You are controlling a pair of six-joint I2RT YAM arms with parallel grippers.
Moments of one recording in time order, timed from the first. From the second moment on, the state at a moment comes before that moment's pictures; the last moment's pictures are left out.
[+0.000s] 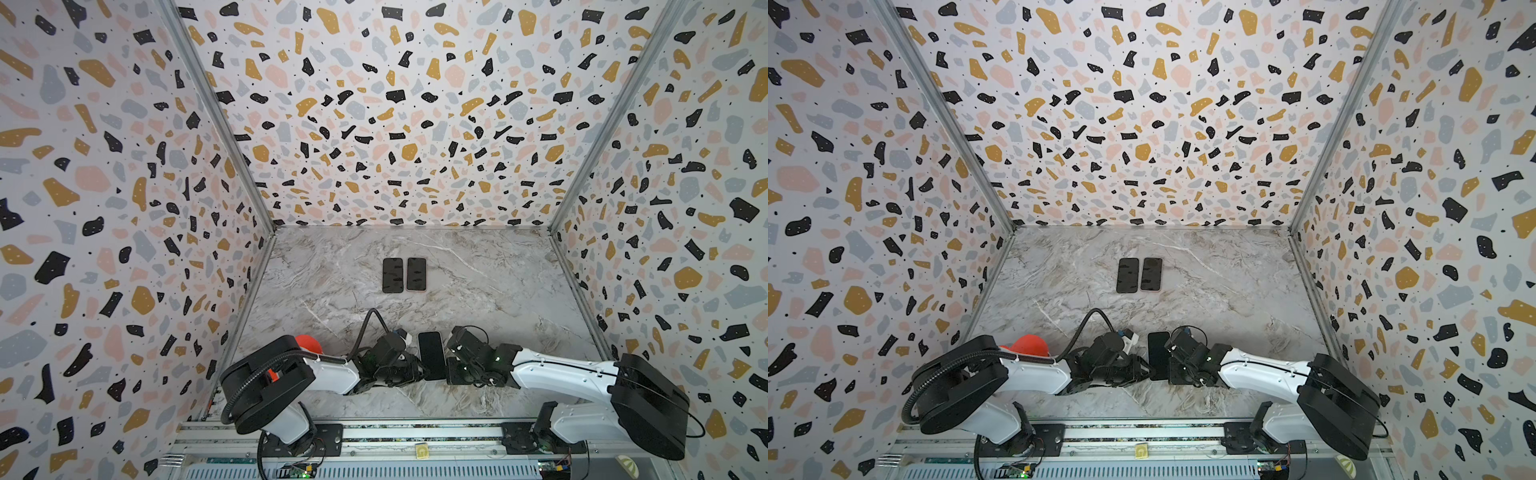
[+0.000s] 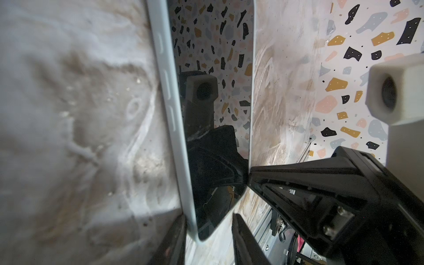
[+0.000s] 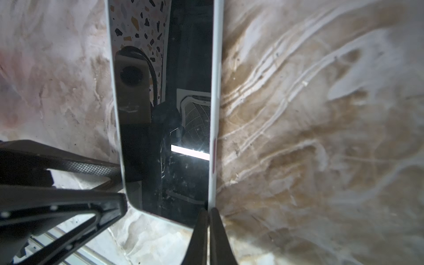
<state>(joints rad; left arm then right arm) -0.95 1.53 0.43 0.38 0.36 -1.11 0.97 1.30 0.56 -0.36 -0.07 0.86</state>
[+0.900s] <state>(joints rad) -0.83 1.27 0.49 -0.07 0.25 -0.91 1.00 1.29 0.68 -0.41 0.06 0.81</state>
